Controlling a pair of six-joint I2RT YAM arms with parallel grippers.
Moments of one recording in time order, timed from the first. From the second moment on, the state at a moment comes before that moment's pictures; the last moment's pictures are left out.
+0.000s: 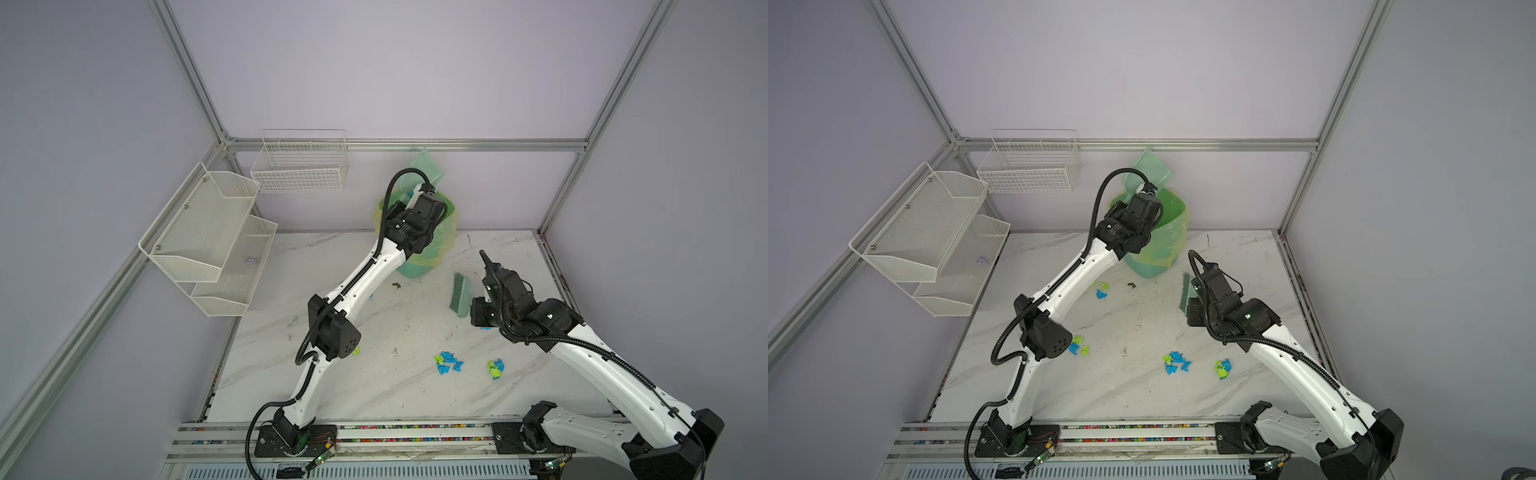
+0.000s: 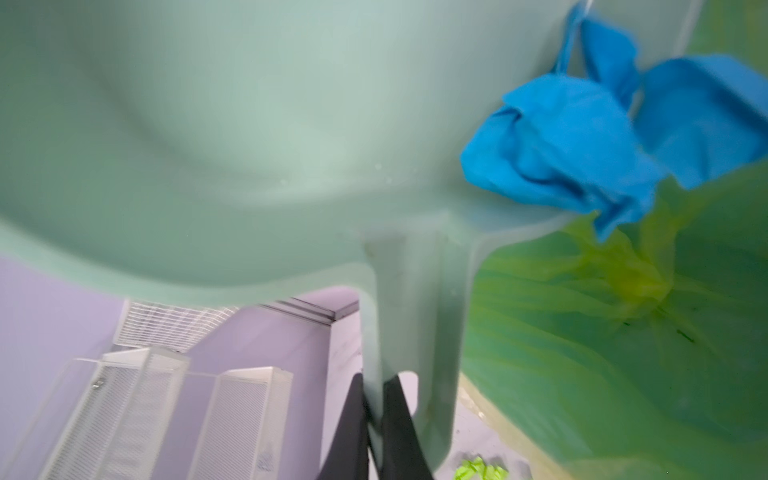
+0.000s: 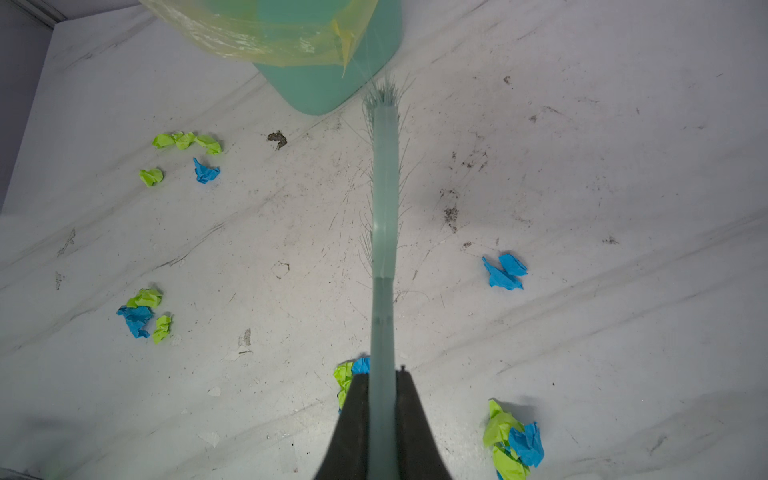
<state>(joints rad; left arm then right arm) -0.70 2.29 2.55 -0.77 -1.07 0.43 0.63 1.10 1.11 -0.90 0.19 0.58</state>
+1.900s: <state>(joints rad) -0.74 1.64 1.99 -1.38 -0.54 -0.14 0.62 1.08 1.19 -1.00 0.26 0.58</state>
